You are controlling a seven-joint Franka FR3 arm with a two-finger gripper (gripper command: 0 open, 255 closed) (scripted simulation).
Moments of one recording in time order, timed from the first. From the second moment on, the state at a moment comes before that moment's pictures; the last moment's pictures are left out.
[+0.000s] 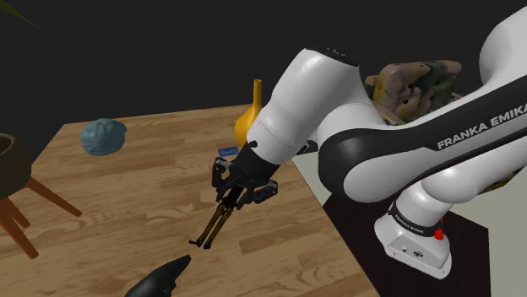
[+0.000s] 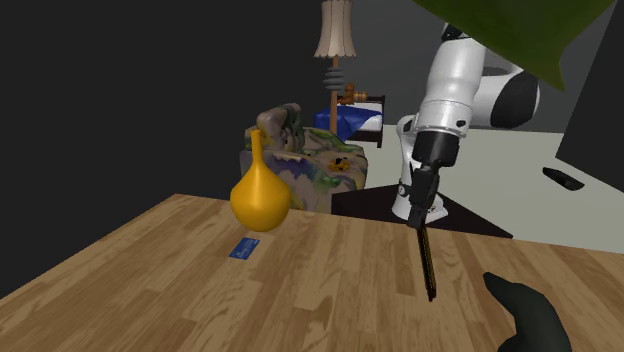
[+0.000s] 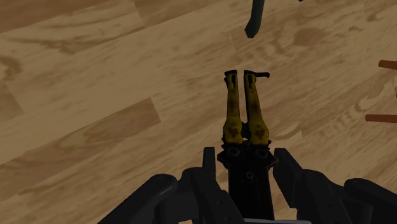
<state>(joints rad) -0.06 -0.43 0.95 -2.47 0.50 2.63 1.47</state>
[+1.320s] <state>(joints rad) -0.39 -0.19 1.33 -2.58 0.30 2.98 1.63</state>
